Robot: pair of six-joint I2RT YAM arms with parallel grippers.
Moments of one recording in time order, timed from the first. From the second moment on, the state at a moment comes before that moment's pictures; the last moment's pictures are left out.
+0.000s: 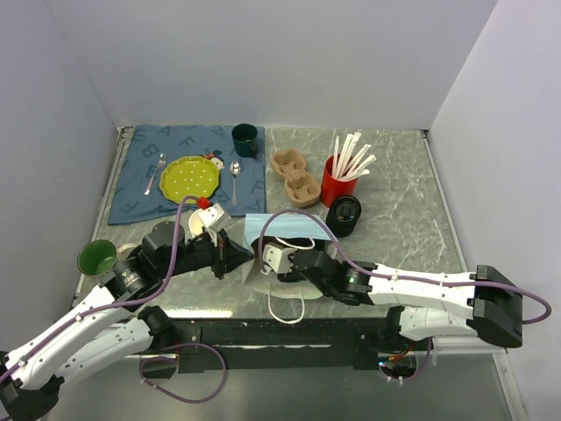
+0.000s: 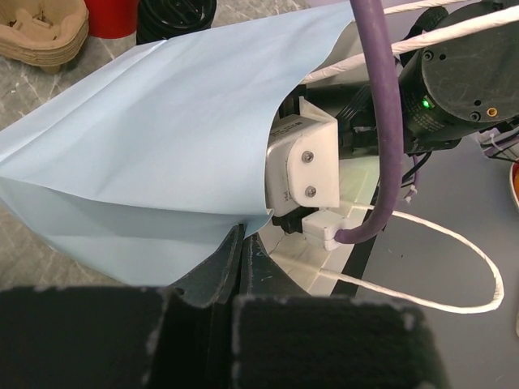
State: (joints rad) left arm -0.80 0.65 0.71 -0.32 0.33 -0.32; right arm 1.19 1.15 0.63 -0.12 0.51 -0.60
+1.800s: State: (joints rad) left arm -0.80 0.68 0.74 -0.31 0.30 -0.34; right arm 1.13 1.15 0.70 -0.25 0.45 -0.50
